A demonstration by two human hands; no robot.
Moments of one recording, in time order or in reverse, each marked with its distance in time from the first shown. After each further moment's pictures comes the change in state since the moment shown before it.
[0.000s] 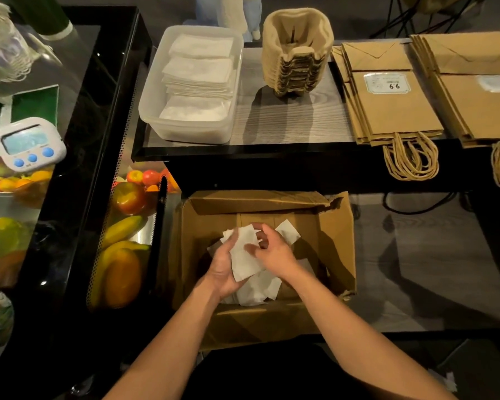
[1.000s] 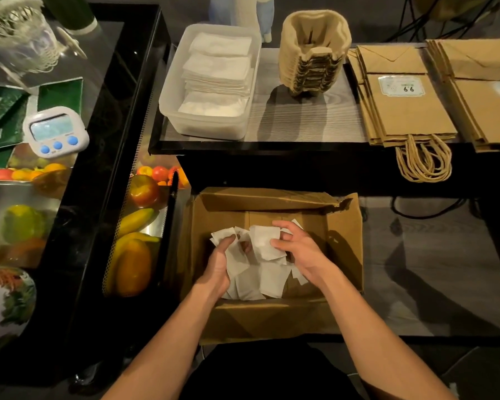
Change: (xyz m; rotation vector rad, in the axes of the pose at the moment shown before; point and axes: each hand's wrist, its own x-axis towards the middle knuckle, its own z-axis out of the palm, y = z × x) left_hand -0.002 0.000 -0.024 0.106 0.283 0.138; right_hand -0.013 0.003 -0.033 0.453 -0.079 0.124
